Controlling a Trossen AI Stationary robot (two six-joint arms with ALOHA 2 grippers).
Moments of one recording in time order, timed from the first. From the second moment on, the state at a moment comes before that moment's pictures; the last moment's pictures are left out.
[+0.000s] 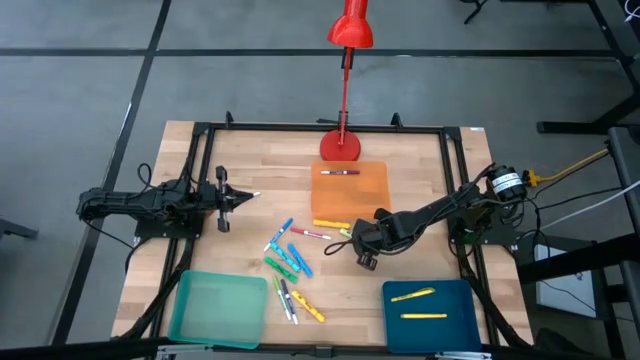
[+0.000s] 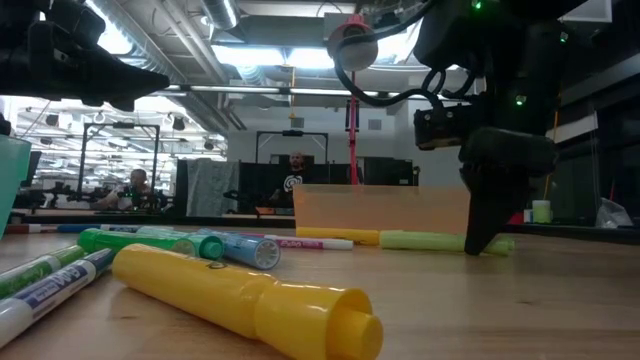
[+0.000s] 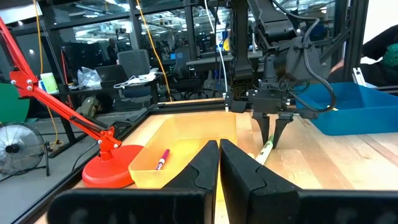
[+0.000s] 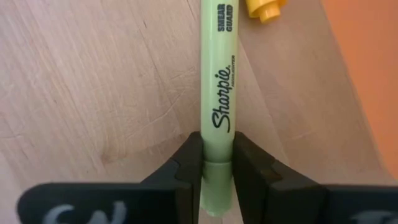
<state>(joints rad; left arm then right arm) -0.01 0.00 0.01 0.04 -0.18 0.12 0.27 1.71 0.92 -0.50 0.22 0.65</state>
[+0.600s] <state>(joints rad) -0.01 0.00 0.01 0.04 -0.18 0.12 0.27 1.72 0.95 -0.52 0.21 0.65</state>
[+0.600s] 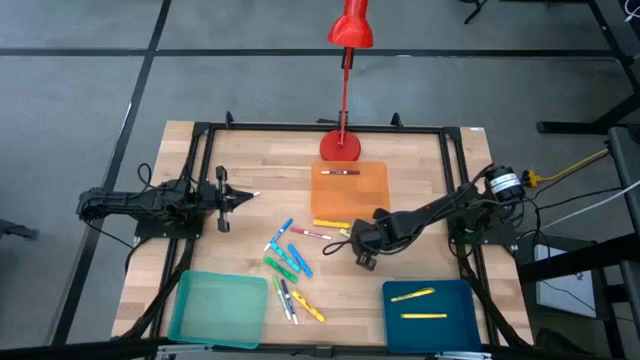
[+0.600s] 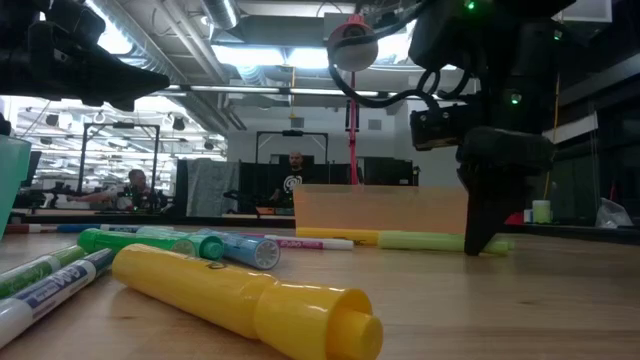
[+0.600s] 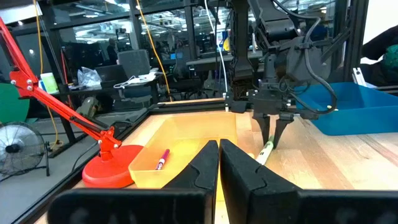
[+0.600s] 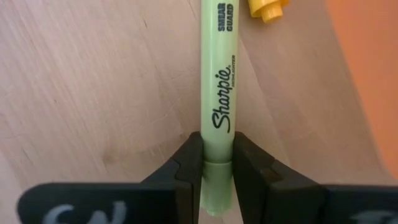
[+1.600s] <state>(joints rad) -0.01 0.00 0.01 0.04 -0.18 0.12 0.33 1.71 1.31 -0.50 0.32 0.52</state>
